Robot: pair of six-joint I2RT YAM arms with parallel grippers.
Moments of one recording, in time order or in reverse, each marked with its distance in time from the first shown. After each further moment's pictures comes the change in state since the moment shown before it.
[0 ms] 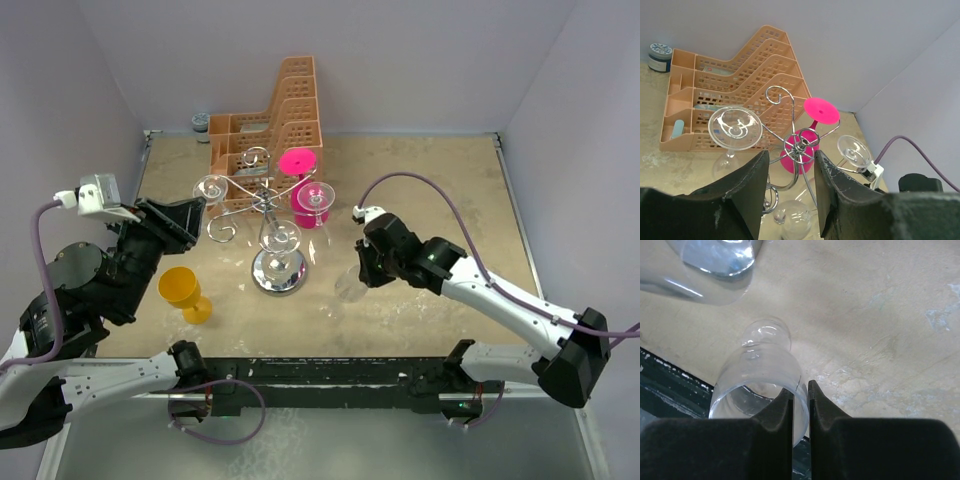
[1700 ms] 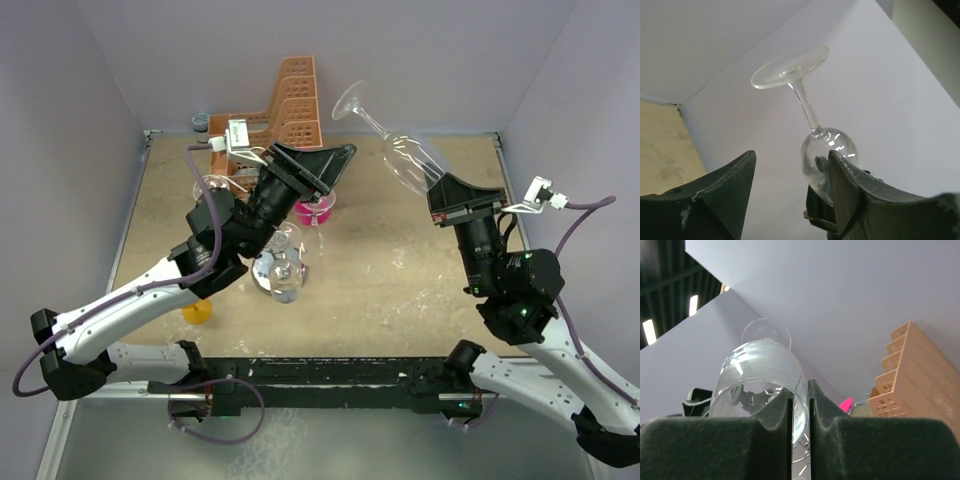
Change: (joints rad) left arm 0.000 0.500 -0.021 0.829 0.434 -0.383; right arm 0.005 -0.491 -0.049 1.006 0.438 0.251
